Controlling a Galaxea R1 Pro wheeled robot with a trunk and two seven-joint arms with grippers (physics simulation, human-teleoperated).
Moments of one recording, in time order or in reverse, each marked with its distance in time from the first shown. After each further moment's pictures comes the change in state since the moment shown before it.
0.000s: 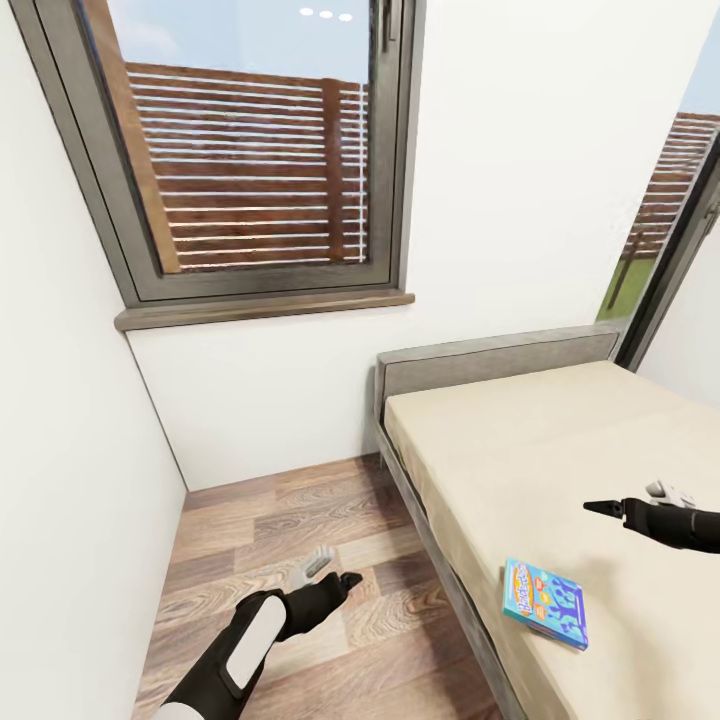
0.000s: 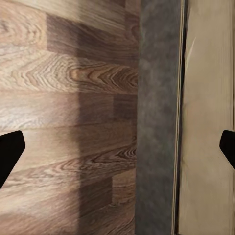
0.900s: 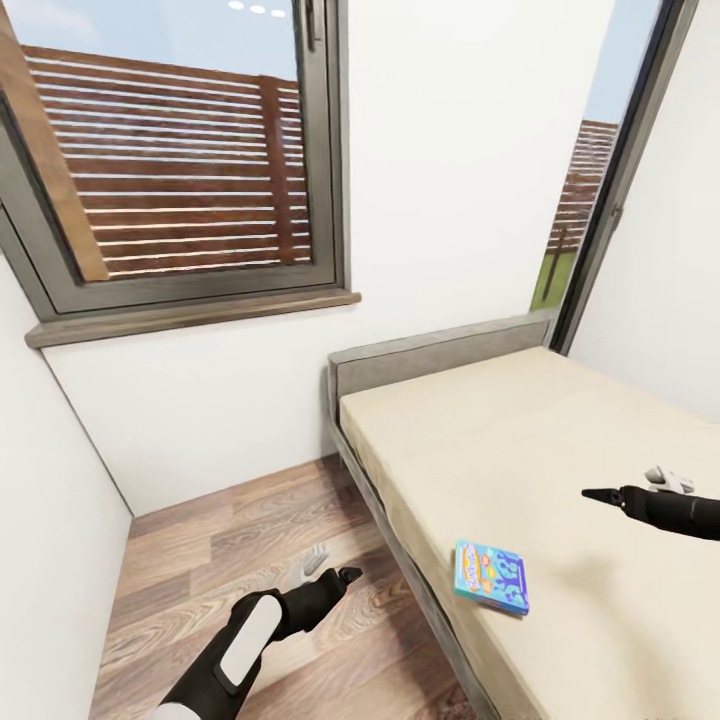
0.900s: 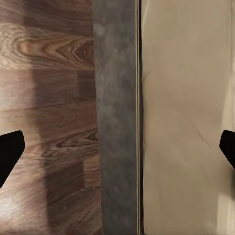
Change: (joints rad) left arm 0.001 0.010 0.002 0.001 0.092 0.000 -0.022; right arm 0.007 0.001 0.000 -0.098 0.001 -0.002 0.002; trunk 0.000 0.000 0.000
